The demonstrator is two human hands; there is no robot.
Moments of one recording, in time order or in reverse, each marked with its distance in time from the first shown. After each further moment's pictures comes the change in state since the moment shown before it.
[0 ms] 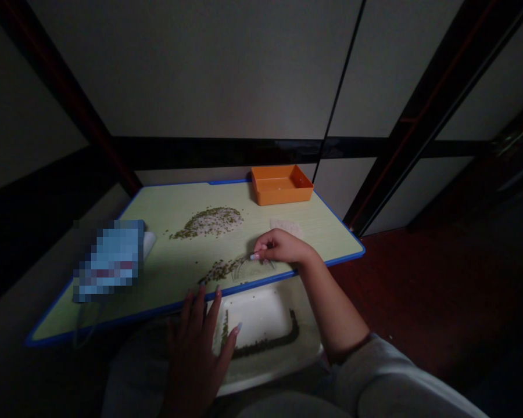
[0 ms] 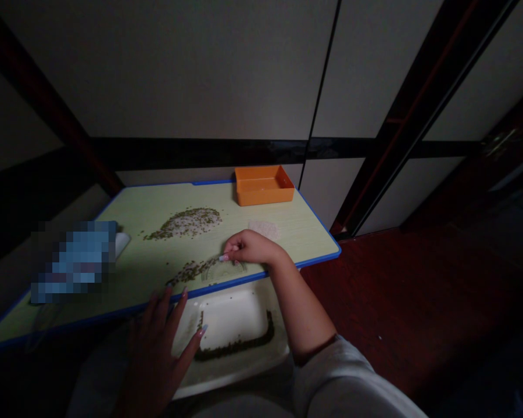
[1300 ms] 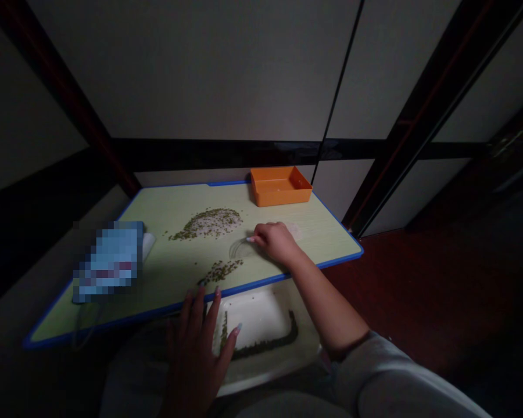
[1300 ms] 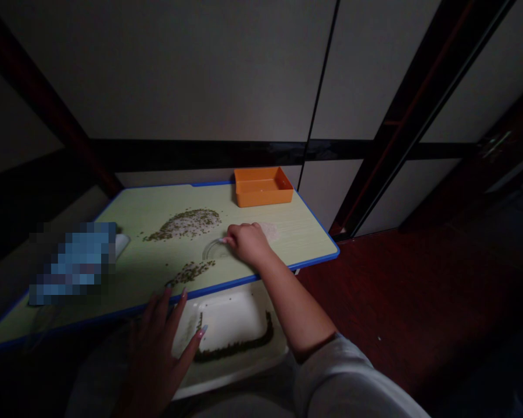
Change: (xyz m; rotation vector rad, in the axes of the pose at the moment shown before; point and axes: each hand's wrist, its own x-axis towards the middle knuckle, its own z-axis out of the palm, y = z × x) left_hand 0.002 0.001 -0.001 0.018 0.025 0.019; right_hand 0.011 -0.009 0.011 -0.900 0.456 0.054
